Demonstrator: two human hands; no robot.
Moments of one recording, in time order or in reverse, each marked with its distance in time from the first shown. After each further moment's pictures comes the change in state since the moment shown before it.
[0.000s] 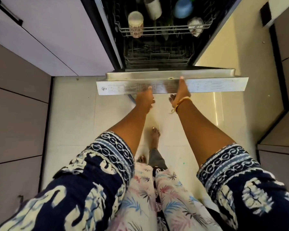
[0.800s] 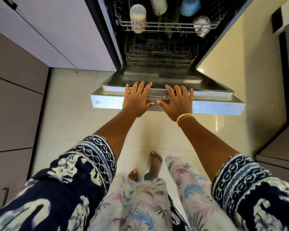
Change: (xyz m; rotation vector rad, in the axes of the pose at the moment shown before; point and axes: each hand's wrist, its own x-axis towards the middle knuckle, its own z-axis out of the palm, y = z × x) left_hand 0.050 -0.038 -0.019 1.443 0.157 0.841; right_hand 0.053 0.021 -0.048 -1.809 -0.058 -1.316
